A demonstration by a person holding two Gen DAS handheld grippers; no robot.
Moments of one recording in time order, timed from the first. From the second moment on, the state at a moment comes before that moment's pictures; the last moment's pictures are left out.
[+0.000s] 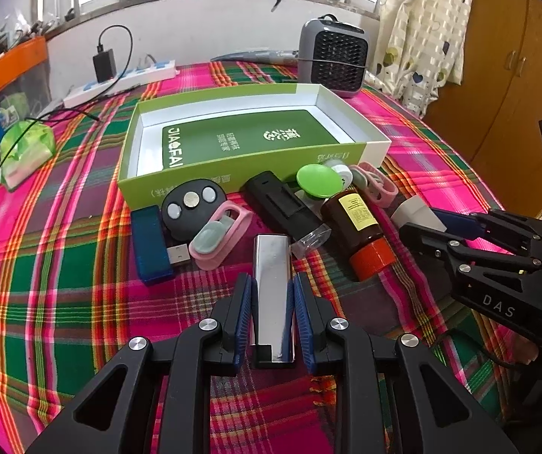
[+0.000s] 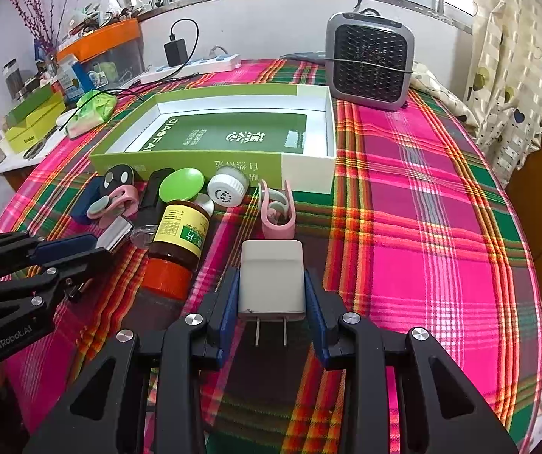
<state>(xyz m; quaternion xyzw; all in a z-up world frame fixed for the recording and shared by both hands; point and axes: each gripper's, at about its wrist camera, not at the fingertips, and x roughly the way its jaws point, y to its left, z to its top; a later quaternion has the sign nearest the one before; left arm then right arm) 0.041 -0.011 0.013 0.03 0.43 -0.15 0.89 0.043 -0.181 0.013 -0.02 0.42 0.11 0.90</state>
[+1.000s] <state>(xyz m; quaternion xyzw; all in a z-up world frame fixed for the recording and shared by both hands) 0.080 -0.007 0.057 0.03 0.40 -0.15 0.91 0.081 -0.179 0.054 -0.02 0.39 0.12 0.91</state>
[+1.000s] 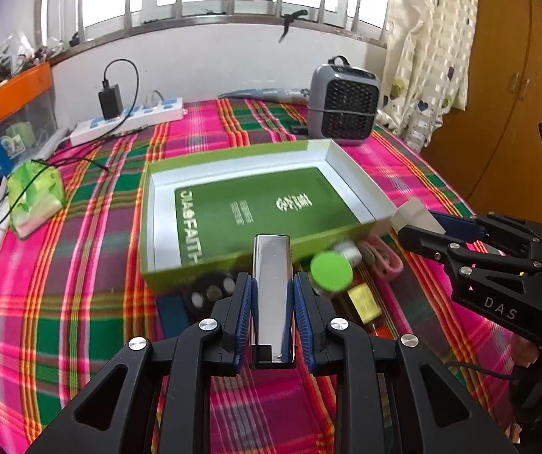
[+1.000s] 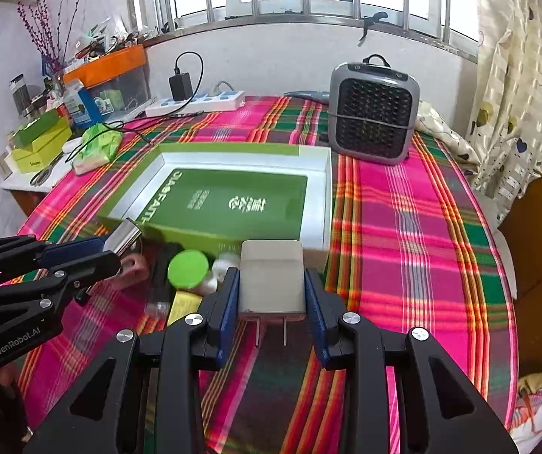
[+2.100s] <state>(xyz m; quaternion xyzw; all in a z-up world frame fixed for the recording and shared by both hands) 0.200 0.001 0.039 0.01 0.42 -0.11 0.90 0.203 -0.157 0.034 -0.04 0.43 0.13 0.89</state>
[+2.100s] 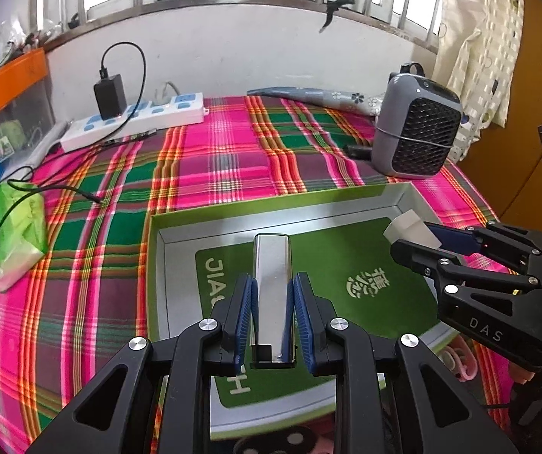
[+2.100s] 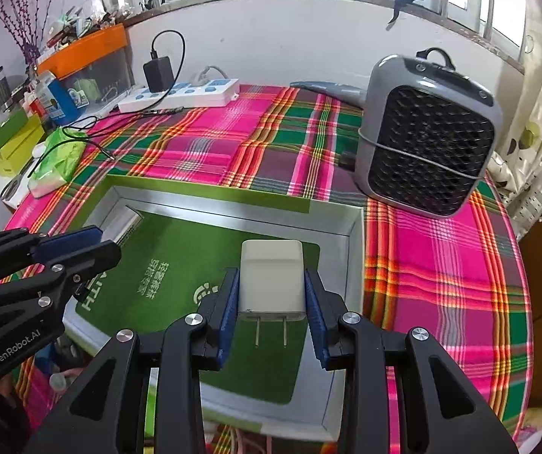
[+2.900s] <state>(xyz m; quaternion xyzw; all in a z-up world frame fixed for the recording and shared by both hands) 0.218 0.001 0.015 0.02 0.45 -0.09 0.89 0.224 -0.154 0.014 -0.05 0.45 0.13 0.88</state>
